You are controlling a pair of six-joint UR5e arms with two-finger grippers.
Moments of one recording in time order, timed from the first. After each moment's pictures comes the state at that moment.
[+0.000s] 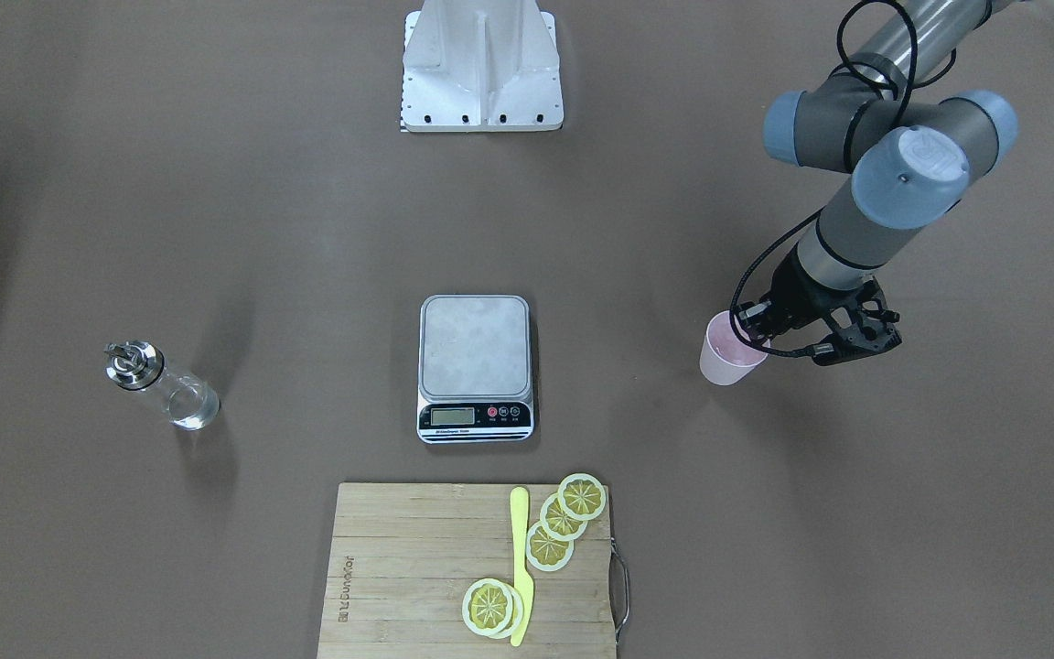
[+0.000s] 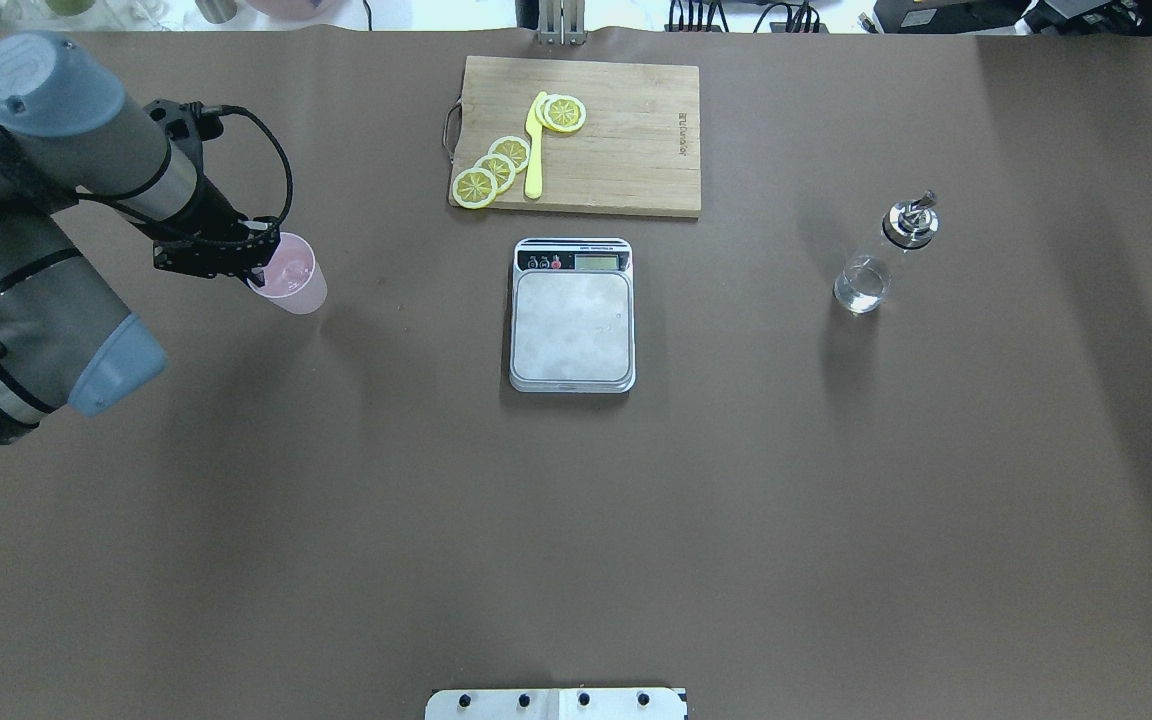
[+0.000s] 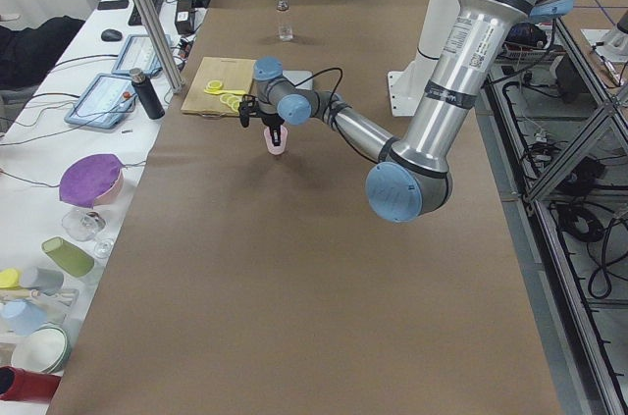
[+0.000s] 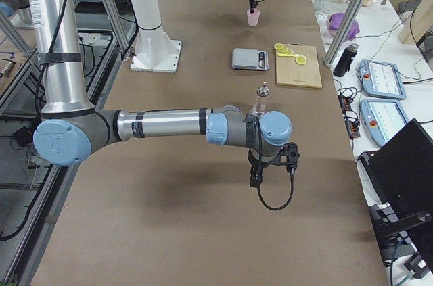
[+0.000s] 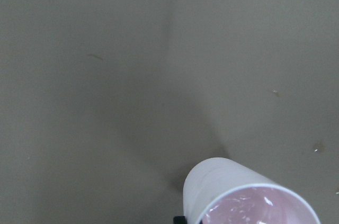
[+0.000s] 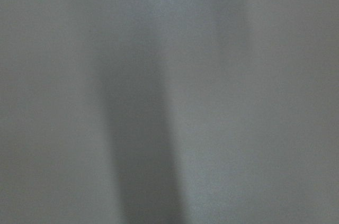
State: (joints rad) left arm -0.89 -2.03 -1.66 -1.70 -2.17 -1.16; right arm 1.58 -1.48 1.58 -1.73 2.44 0.05
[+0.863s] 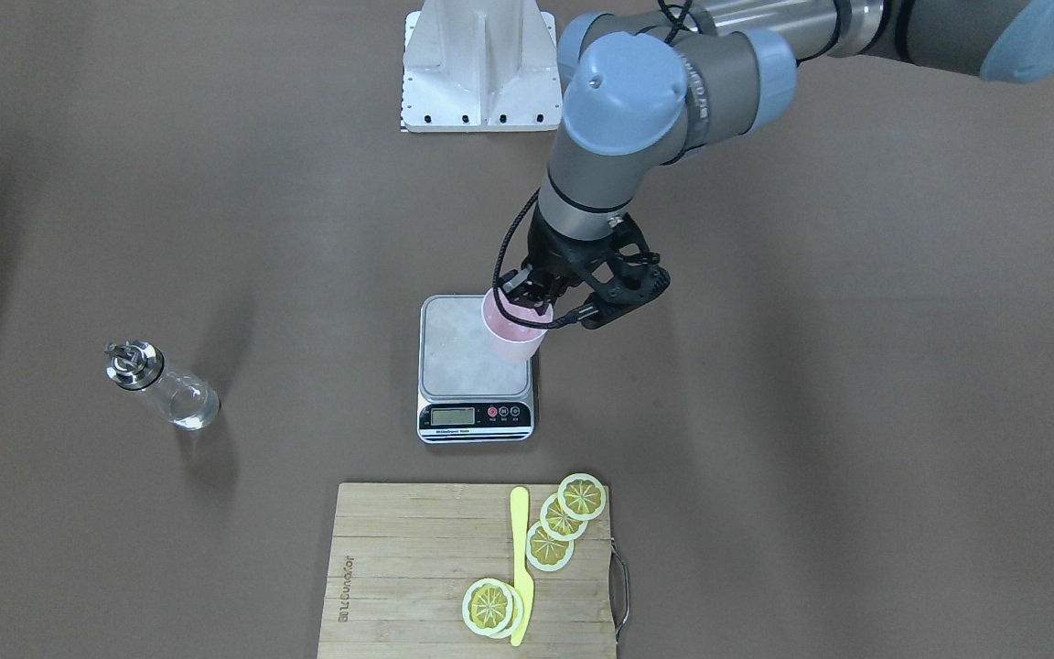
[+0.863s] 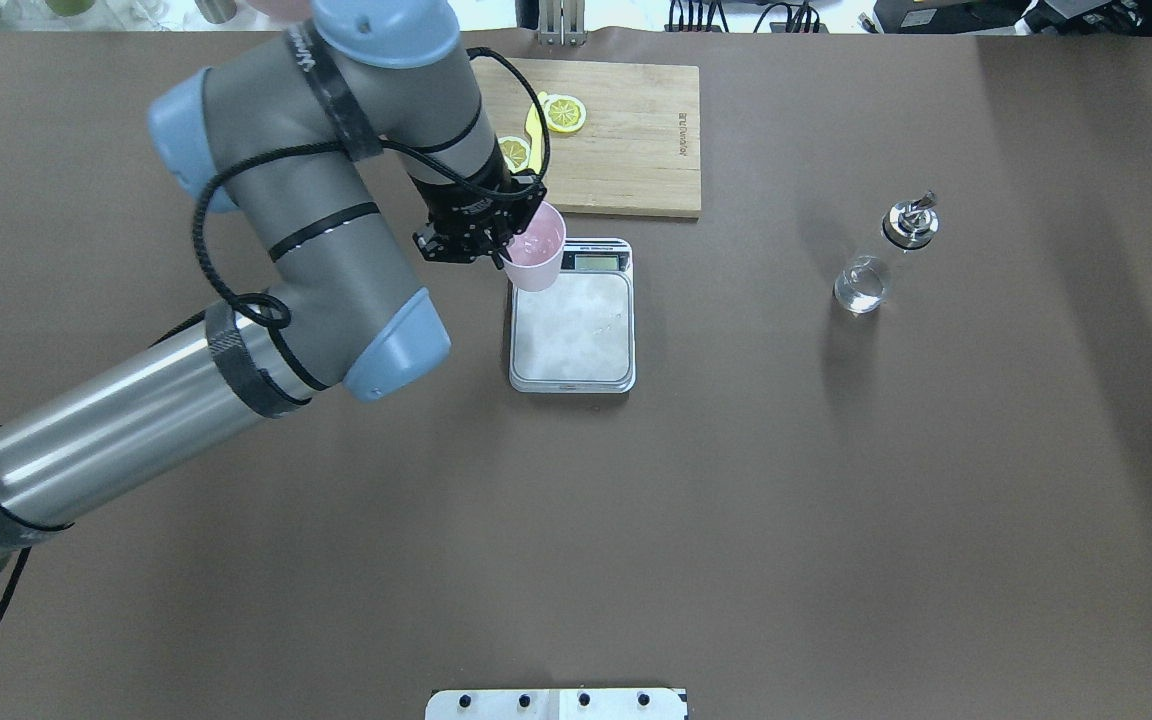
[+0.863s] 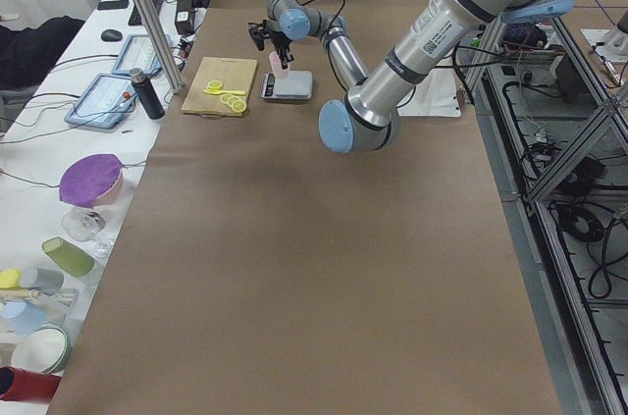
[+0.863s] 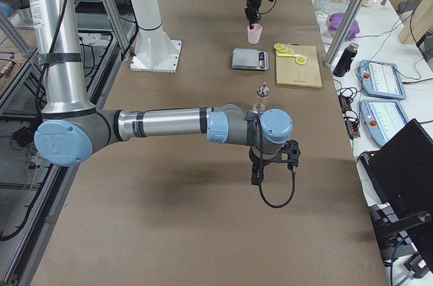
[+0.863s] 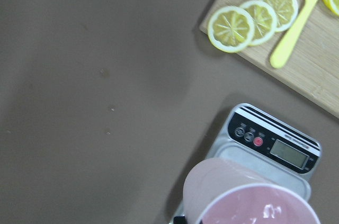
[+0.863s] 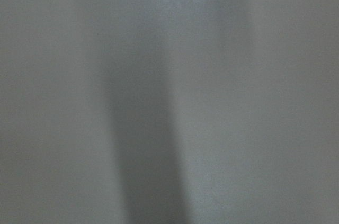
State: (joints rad) left arm -0.71 -2.48 -1.49 -1.54 -2.07 -1.63; right arm 1.58 -1.47 1.59 -1.72 2.45 0.05
